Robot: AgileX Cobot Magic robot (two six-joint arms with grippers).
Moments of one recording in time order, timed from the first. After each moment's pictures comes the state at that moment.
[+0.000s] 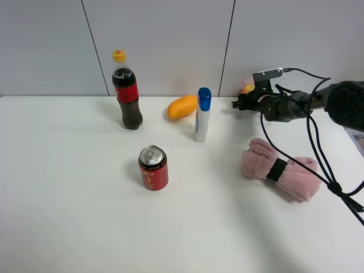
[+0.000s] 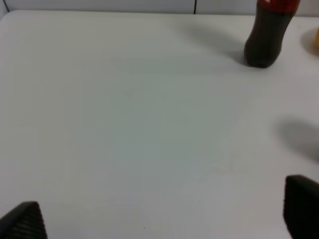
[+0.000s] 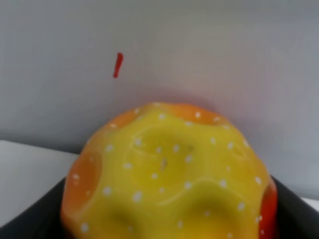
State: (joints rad) left arm 0.15 -0.01 -0.51 -0.08 1.05 0.02; right arm 0.09 2.49 -1.57 0.16 -0.40 -0.28
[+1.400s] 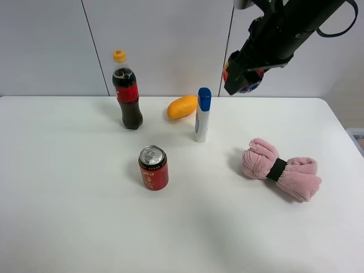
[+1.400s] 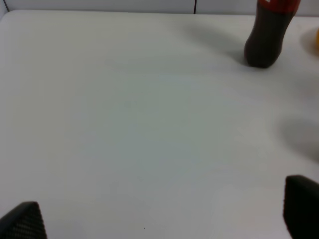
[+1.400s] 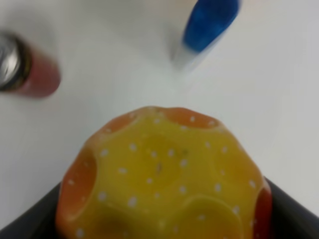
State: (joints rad) left arm 0.15 -0.01 -0.51 -0.08 1.05 0.02; right arm 0.49 1.58 -1.56 0.11 1.20 -0.32
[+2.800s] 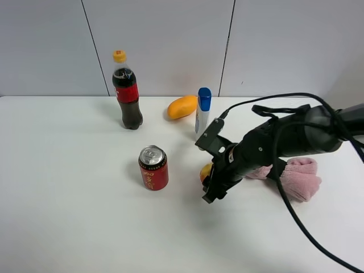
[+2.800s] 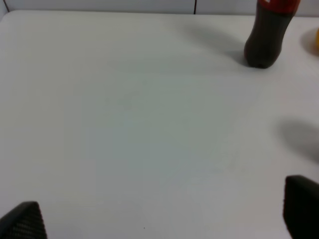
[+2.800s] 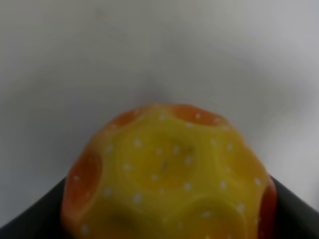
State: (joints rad) left arm 0.15 -0.01 -0.51 -0.08 1.05 0.02; right arm 0.64 1.83 -0.81 0.08 0.24 -0.38
